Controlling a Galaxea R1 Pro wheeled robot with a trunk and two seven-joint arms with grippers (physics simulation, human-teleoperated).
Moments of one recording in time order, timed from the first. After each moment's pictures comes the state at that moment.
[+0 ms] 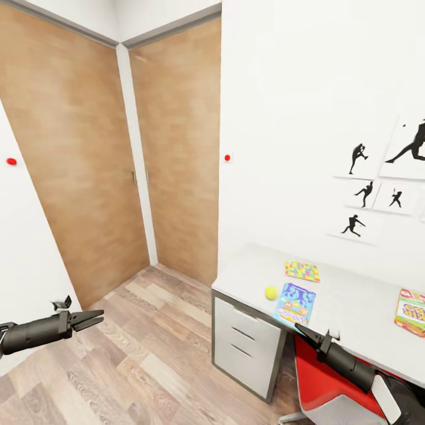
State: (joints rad) left arm -0.46 0.45 0.35 -0.98 0.05 0.94 -1.57; right arm -0.41 -0.24 -0.38 -0.65 -0.45 0.67 1.24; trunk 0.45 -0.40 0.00
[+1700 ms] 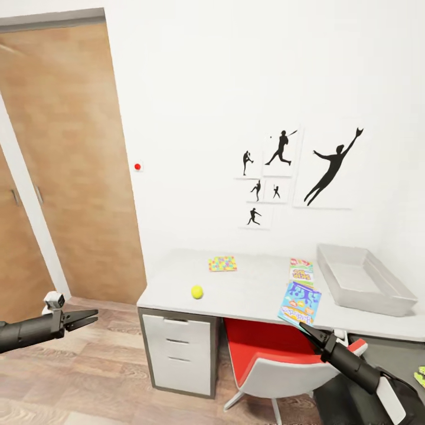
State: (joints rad) left arm -0.46 0.49 0.34 -0.98 0.06 0.95 -1.57; right arm -0.41 -0.25 -0.42 -0.64 -0.45 0.66 1.25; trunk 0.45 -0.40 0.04
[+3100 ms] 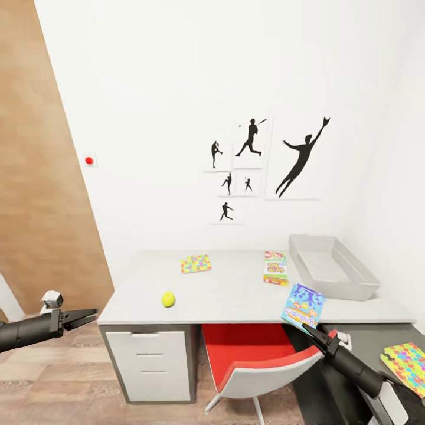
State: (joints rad) left arm -0.46 0.50 0.35 -0.99 0.06 0.94 -1.57; right arm -0.41 -0.25 -0.46 -0.60 -0.45 0.66 1.25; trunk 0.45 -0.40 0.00
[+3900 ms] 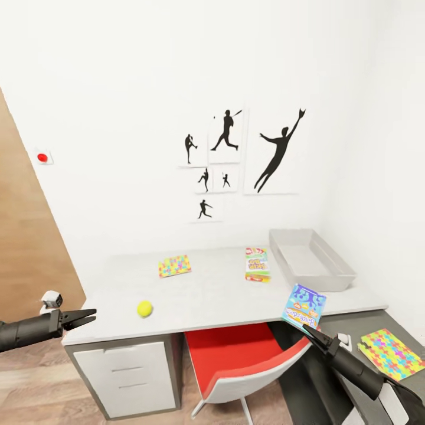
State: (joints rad) left arm -0.46 0.50 0.35 -0.99 0.06 0.94 -1.57; right arm -0.41 -0.25 -0.46 -0.59 -0.45 0.66 1.25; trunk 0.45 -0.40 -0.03
